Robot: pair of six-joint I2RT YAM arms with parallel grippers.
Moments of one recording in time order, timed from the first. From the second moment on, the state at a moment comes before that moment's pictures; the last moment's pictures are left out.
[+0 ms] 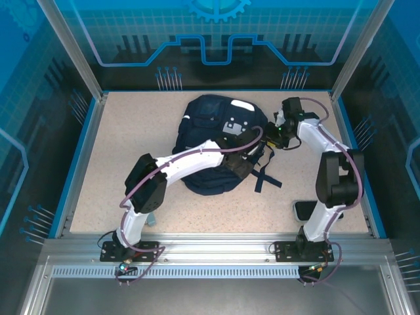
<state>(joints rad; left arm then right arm) -0.89 2.07 1.77 -0.90 -0.16 -0.20 0.10 1.81 1.39 -0.75 -0.39 0.44</state>
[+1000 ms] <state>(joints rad) -0.83 2.06 1.65 -0.86 -0.15 -0.28 0.22 2.10 1.72 -0.97 -0.22 0.40</state>
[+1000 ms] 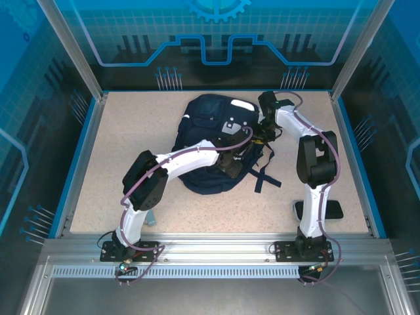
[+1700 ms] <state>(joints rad) -0.80 2.05 1.62 -0.82 -0.10 -0.33 0.23 1.93 1.53 -0.91 -0.25 0.39</state>
